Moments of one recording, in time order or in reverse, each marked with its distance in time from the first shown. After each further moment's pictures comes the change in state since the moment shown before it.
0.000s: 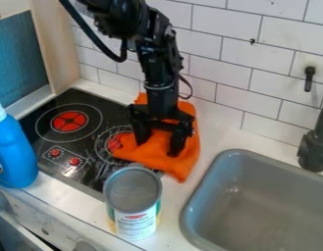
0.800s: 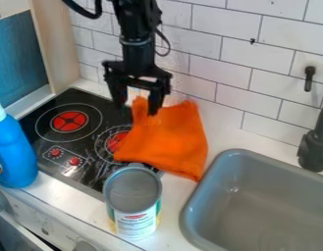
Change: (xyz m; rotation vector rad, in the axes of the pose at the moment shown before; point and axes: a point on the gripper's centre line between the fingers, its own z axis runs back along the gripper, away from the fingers) arm 0.013 0.064 0.067 0.141 -0.109 0.116
